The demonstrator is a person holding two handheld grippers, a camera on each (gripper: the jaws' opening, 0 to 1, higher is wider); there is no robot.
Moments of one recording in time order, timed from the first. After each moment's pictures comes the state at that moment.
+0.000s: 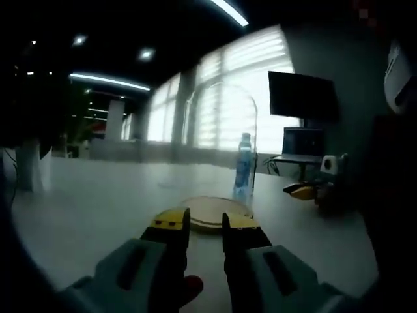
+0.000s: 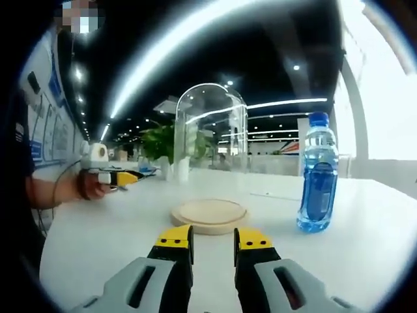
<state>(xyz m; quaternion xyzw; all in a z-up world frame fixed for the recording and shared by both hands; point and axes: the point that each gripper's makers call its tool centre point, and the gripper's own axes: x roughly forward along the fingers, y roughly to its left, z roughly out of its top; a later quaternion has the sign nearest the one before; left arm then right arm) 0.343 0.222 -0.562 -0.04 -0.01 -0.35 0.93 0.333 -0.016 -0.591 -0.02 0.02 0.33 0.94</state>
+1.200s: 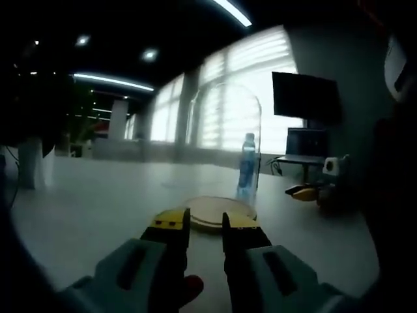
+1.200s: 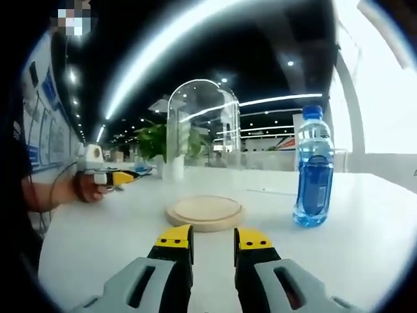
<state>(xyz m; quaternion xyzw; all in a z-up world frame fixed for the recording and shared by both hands) 0.347 0.225 -0.563 -0.05 -0.01 -0.34 0.94 0.337 -0.017 -0.593 -0.01 0.03 0.32 0.95</state>
